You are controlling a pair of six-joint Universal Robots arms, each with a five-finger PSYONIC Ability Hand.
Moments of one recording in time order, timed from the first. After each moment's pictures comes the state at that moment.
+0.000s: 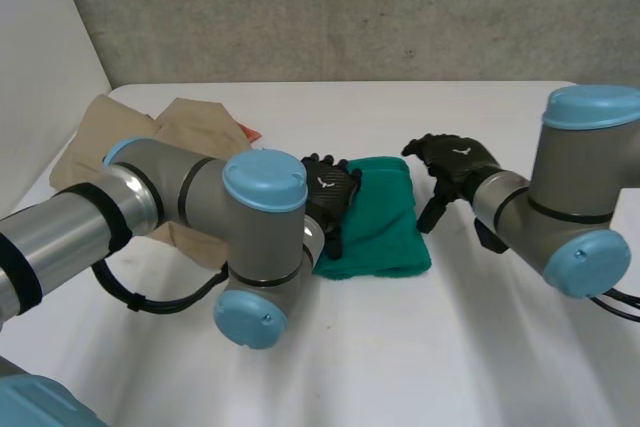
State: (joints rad) left arm 3.94 -2.47 -0.94 3.14 -1.72 3.49; right arm 1.95 -0.93 1.22 0.06 1.39 3.05; left_hand 0.19 0.21 0.21 0.21 0.05; right_hand 0.20 0.22 0.21 0.23 0.06
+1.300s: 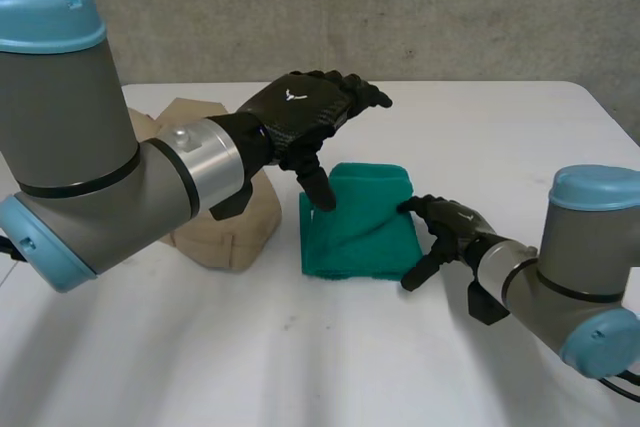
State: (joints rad) left arm 4.15 -1.97 -1.14 2.95 -1.13 3.29; right arm 1.92 -1.00 1.60 -0.14 1.31 3.34; left_hand 0.19 0.21 0.21 0.21 0.05; right_hand 0.20 0.22 0.22 0.23 0.05
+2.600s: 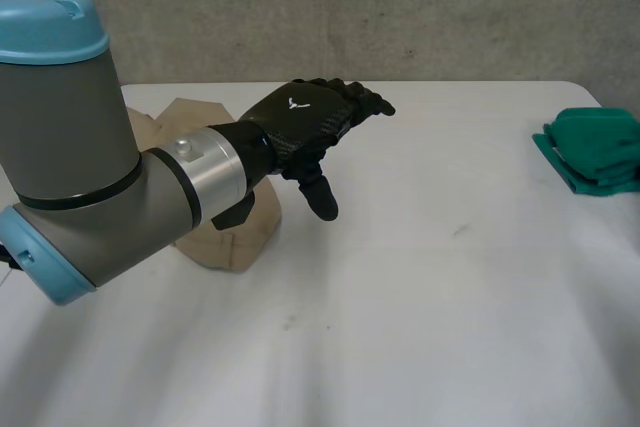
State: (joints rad) left arm 4.14 -1.95 -1.17 2.95 -1.14 3.29; right arm 1.33 -0.17 0.09 0.16 1.40 2.95; left_hand 0.19 0.21 0.21 0.20 0.05; right_hand 0.30 0.37 0.39 0.41 0.24
